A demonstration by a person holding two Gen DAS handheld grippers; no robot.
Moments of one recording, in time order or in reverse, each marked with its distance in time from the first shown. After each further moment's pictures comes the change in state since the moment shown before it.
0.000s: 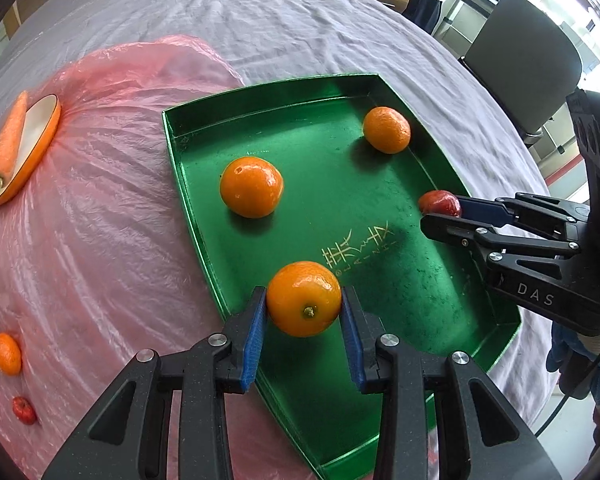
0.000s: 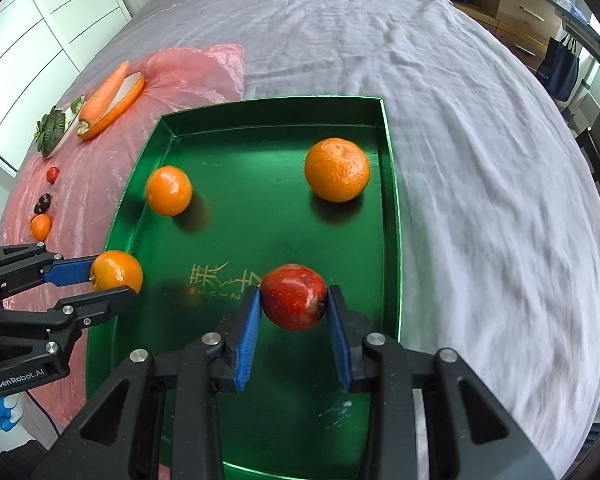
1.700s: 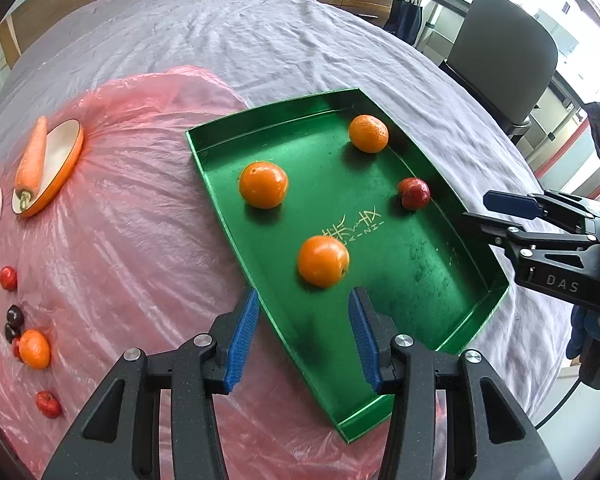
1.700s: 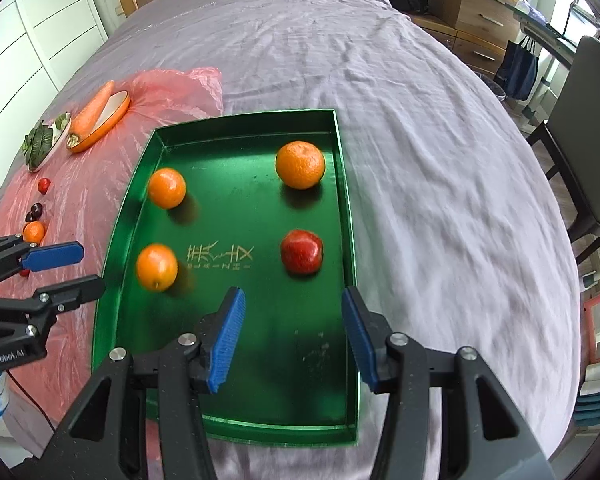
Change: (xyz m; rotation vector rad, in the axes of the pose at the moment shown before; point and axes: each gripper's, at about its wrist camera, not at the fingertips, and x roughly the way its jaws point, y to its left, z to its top) left arm -0.049 0.000 -0.027 0.068 -0.074 0.031; right arm -0.052 0.008 -0.033 0.056 -0.065 -0.113
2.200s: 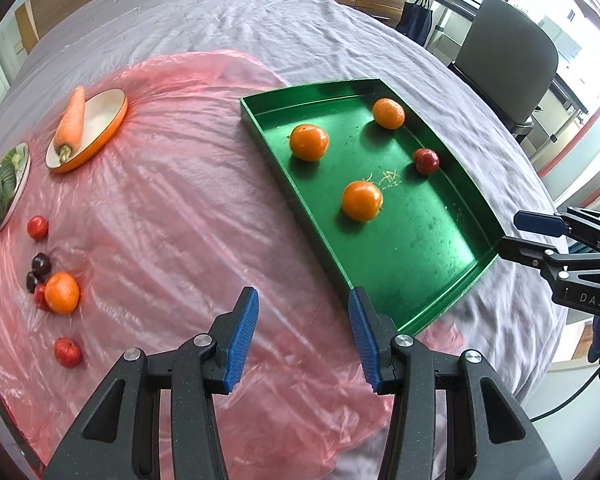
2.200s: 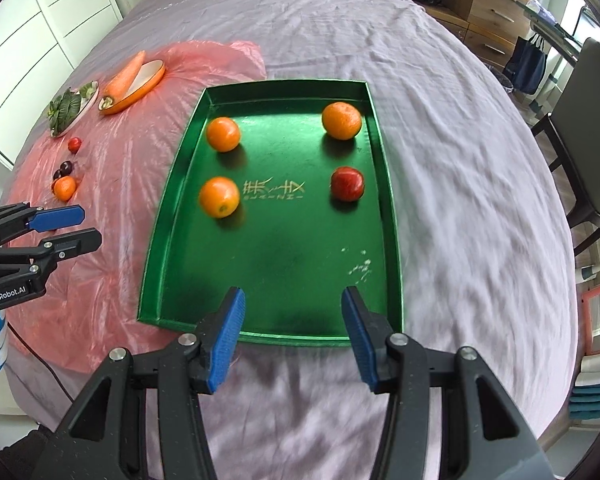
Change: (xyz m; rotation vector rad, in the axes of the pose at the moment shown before) left arm -0.041 0.034 -0.055 -0.033 0.007 0.016; right arm -0.040 0.042 -0.045 -0.028 0.072 0.017
